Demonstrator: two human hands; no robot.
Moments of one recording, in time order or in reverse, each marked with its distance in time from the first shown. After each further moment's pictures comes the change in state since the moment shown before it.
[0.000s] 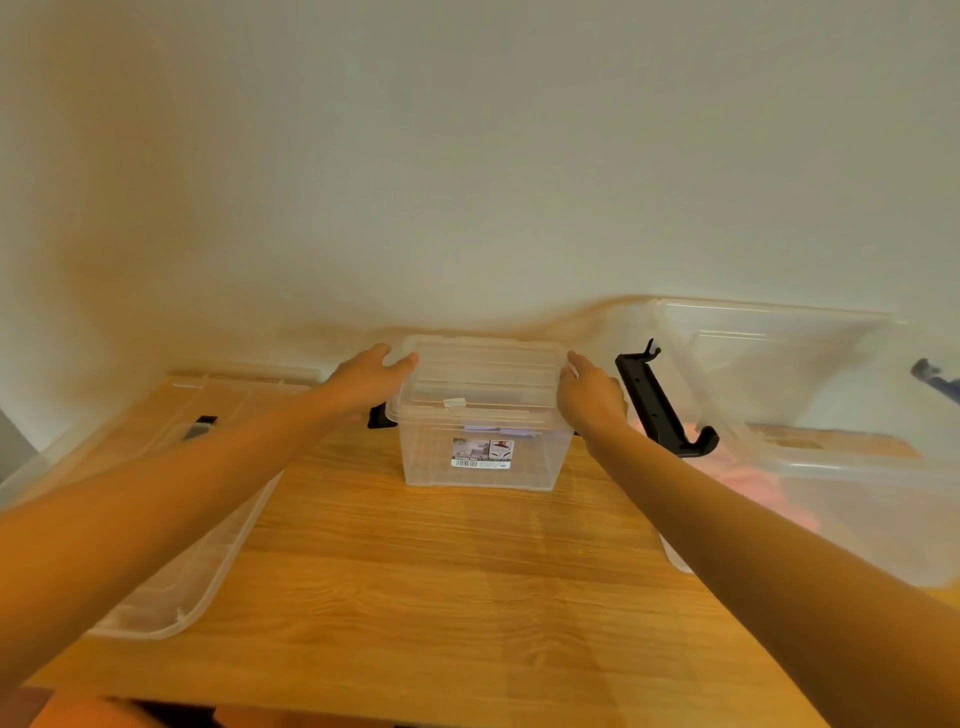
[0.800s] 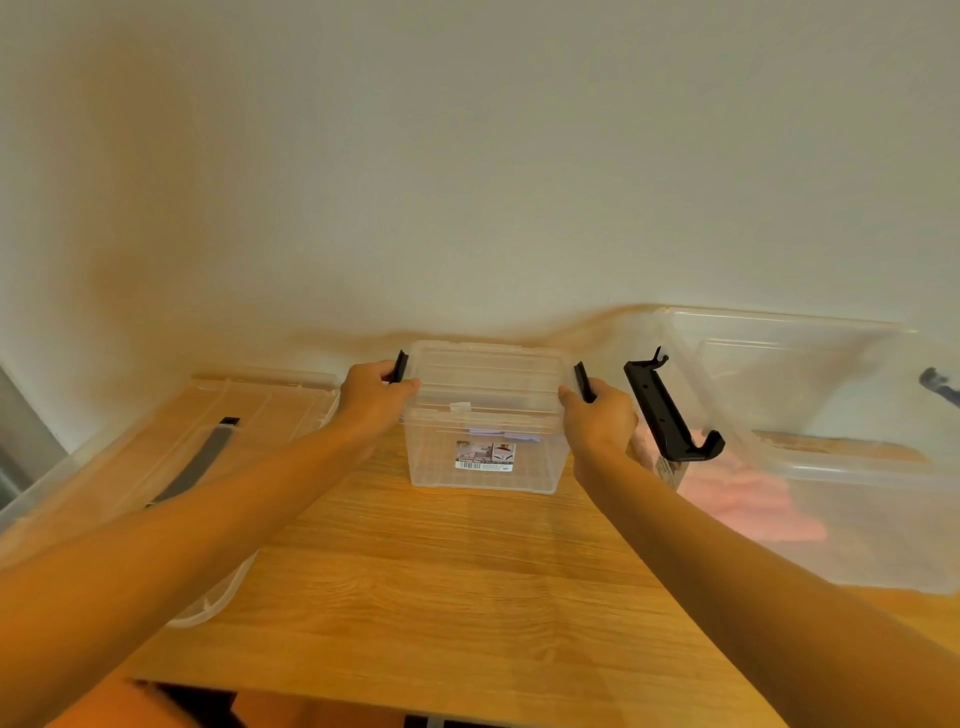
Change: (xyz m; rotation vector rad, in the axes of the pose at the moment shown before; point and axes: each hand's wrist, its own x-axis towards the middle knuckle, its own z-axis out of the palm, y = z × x) left_hand -0.036 -0.009 0.014 -0.501 0.240 0.131; right_hand -0.029 0.004 0.016 0.390 0.249 0.014
